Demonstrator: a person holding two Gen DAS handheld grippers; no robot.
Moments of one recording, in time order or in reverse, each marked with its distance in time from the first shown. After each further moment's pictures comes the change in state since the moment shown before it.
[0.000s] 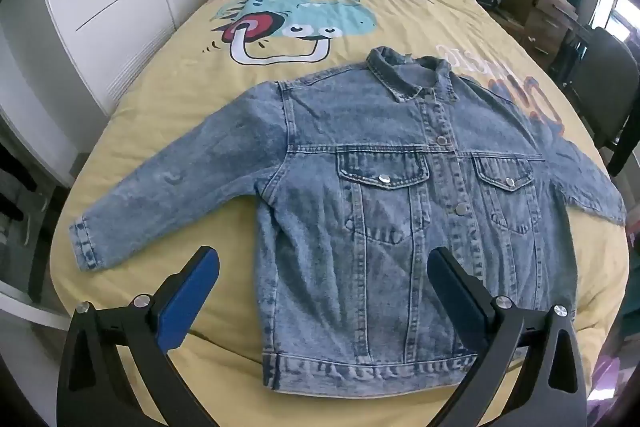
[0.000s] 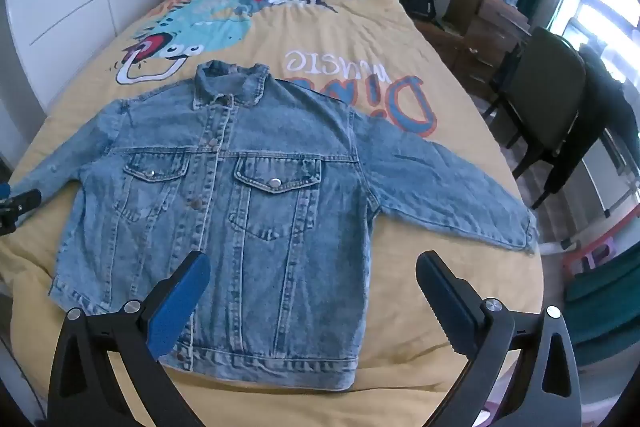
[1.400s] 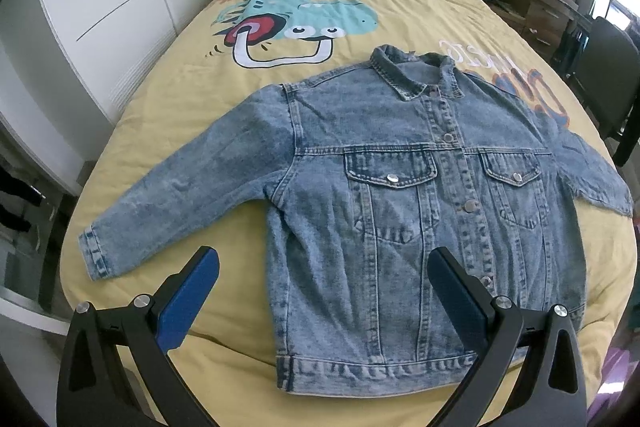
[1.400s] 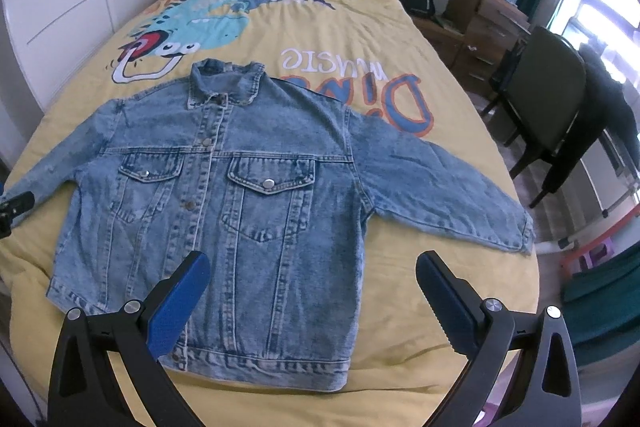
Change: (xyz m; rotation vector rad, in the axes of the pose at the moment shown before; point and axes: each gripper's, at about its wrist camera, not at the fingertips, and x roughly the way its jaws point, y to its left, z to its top) left arm -0.003 0.001 0.006 0.041 0.013 0.042; right arm 0.001 -0.007 0.005 -0.006 0.015 -0.010
